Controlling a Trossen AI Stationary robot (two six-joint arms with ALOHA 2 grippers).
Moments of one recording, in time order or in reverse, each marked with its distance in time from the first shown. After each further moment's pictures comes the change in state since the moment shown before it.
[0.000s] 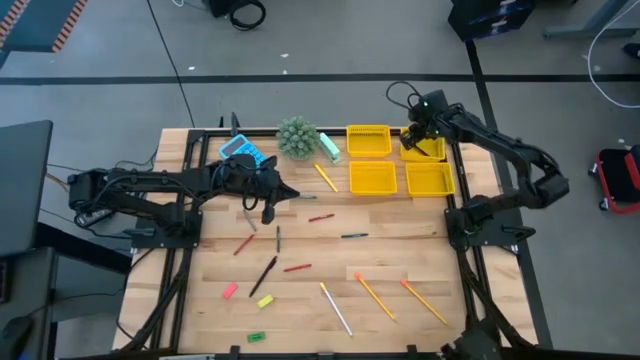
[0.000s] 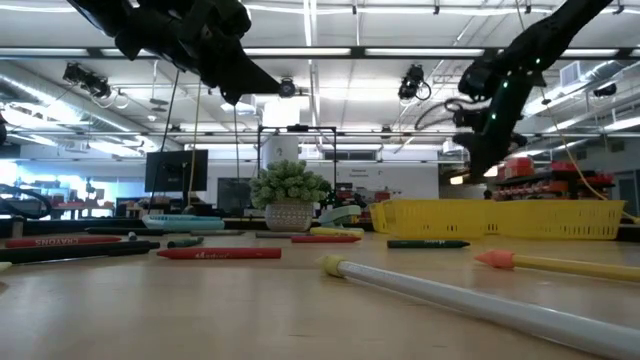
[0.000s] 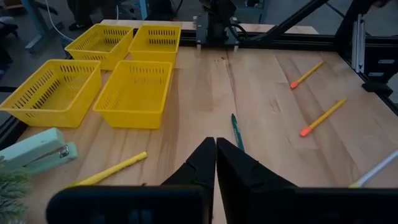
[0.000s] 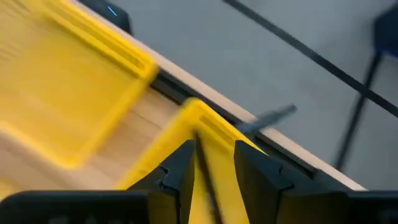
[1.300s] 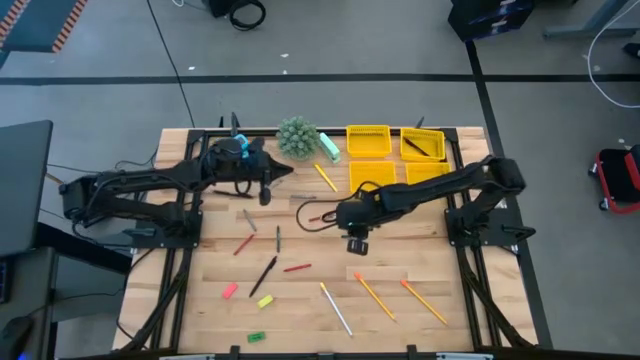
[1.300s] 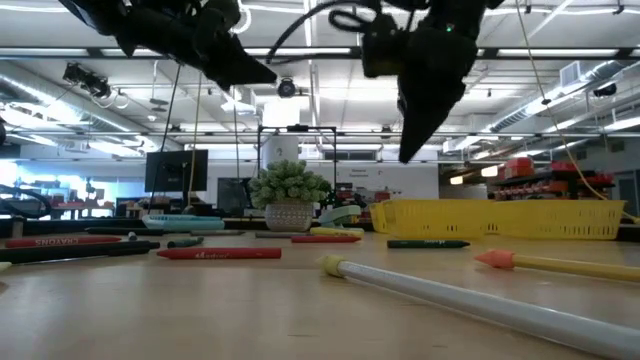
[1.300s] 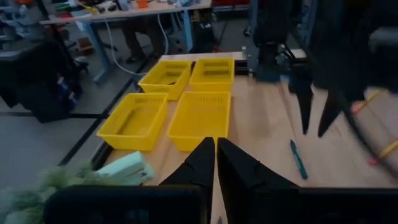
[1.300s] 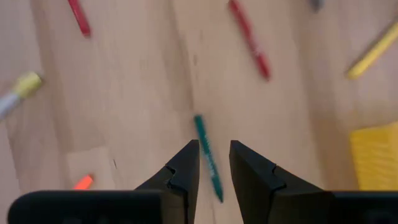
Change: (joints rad) left arm 0.134 -0.099 0.001 0.024 -0.046 0.107; right arm 1.159 0.444 0.383 -0.297 0.023 0.392
